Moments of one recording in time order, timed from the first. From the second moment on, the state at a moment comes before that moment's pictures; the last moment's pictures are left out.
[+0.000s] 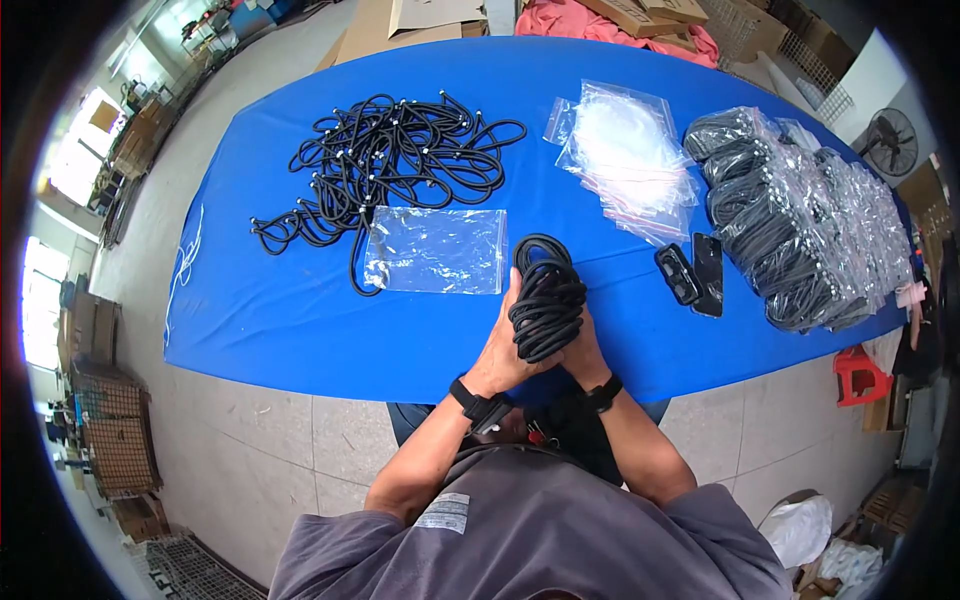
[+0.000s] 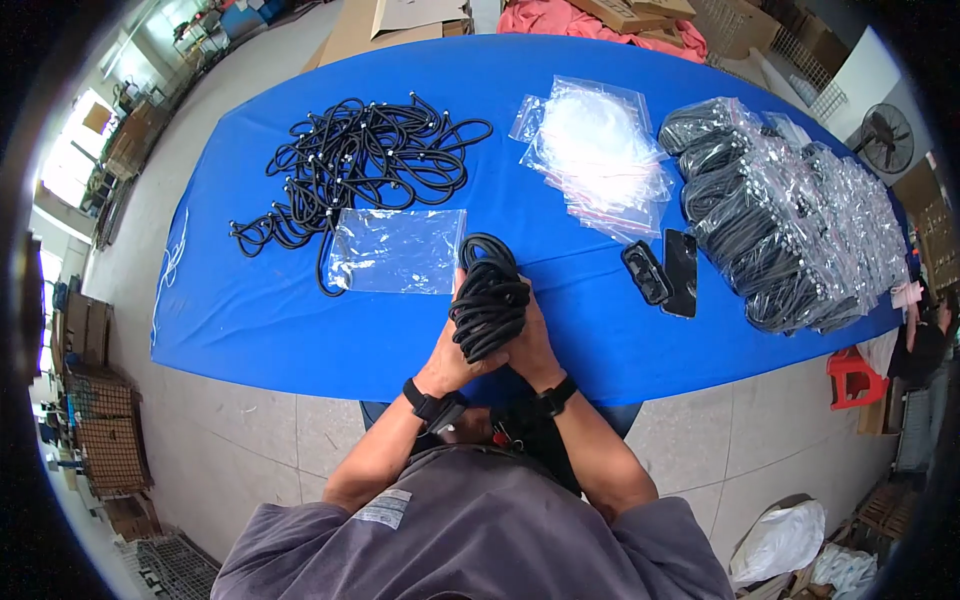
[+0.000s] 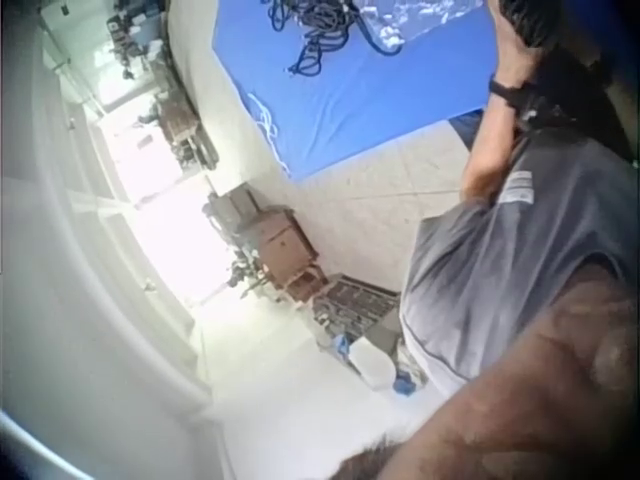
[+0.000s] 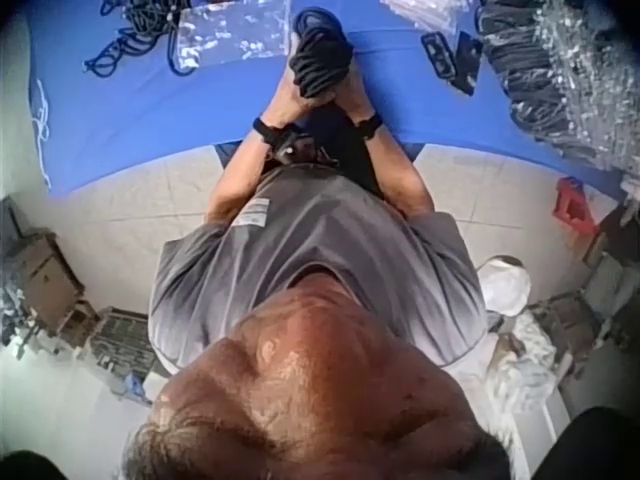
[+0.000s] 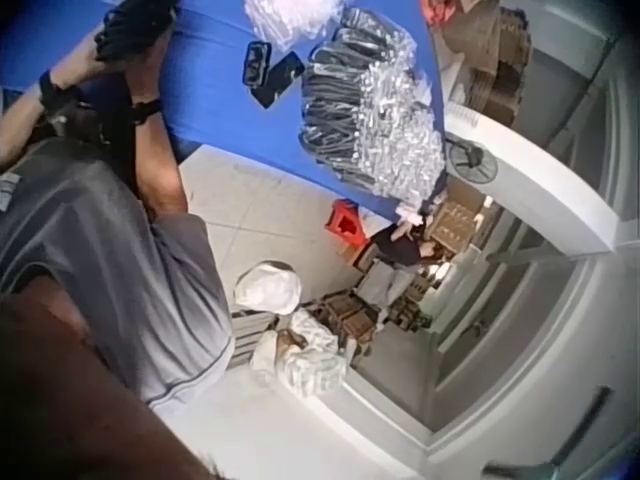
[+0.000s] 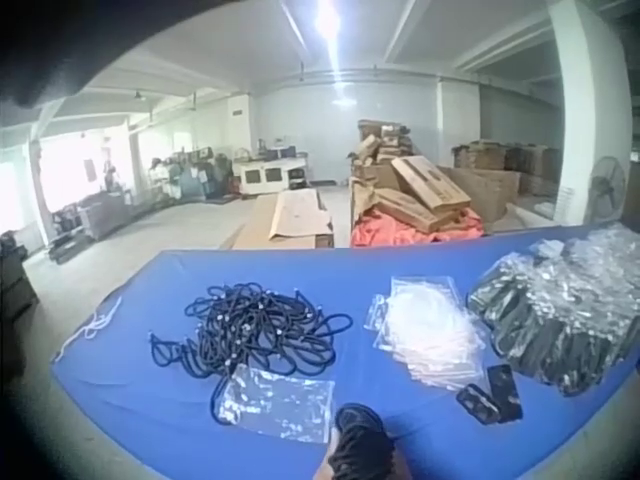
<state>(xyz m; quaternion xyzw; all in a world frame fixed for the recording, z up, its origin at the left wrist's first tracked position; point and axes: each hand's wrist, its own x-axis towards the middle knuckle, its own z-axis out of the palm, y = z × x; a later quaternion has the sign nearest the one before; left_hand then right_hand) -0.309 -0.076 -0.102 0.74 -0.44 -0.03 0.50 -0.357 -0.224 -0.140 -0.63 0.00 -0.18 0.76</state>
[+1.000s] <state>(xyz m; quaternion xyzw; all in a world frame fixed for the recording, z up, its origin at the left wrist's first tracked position) -0.301 -0.083 -0.083 0.68 -0.26 -0.04 0.68 -0.368 -0.242 -0.090 -0.63 -0.04 -0.10 0.77</state>
